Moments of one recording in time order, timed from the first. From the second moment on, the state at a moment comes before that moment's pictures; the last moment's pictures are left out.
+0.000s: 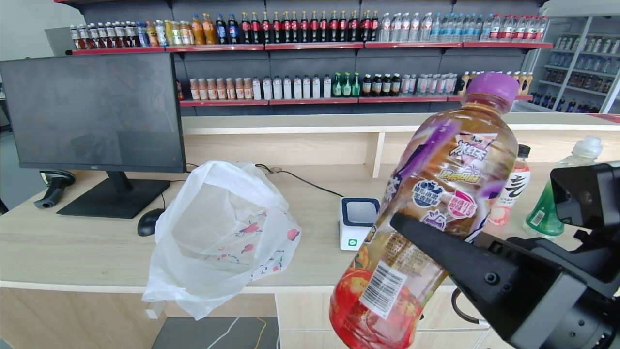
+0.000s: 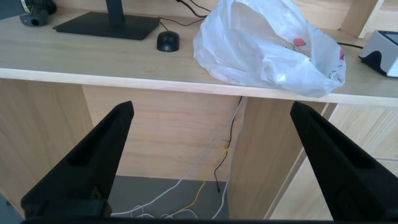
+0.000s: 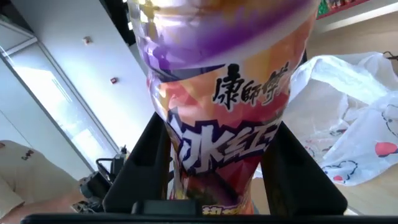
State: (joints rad) left arm 0.00 0.00 0.00 0.00 0.00 0.00; right arm 0.90 1.51 -0.32 -1.57 0.15 0.60
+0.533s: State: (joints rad) left arm 0.00 0.00 0.00 0.00 0.00 0.00; right arm 0.90 1.50 -0.39 -1.57 0.15 0.66
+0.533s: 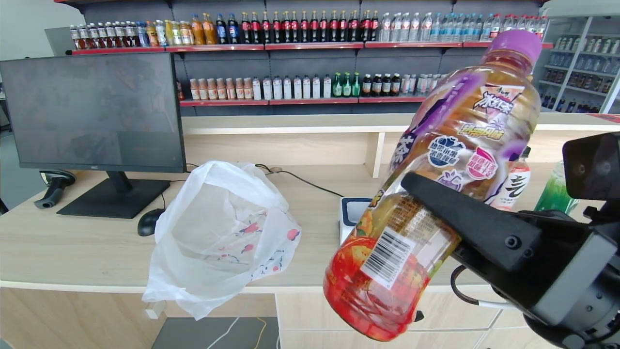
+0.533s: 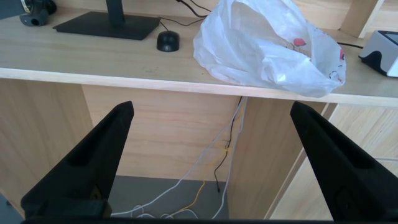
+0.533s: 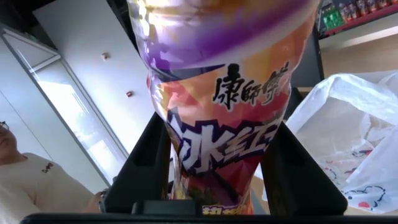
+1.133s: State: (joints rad) left arm 0.00 0.00 0.00 0.00 0.00 0.00; right arm 0.90 1.46 -0.38 -1.57 0.15 0.66
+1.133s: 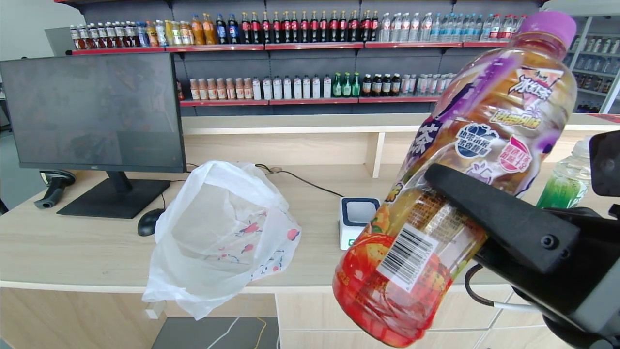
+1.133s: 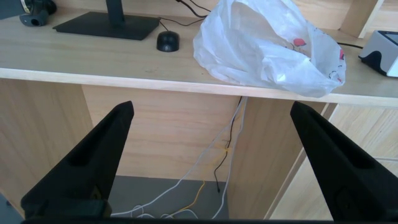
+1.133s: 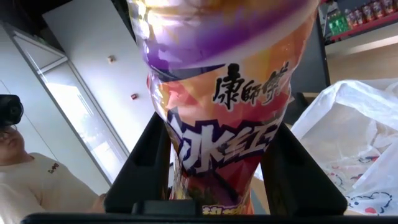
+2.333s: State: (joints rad) left arm 0.00 0.00 0.00 0.00 0.00 0.00; right arm 0.89 1.46 -0.36 -1.57 0.15 0.63
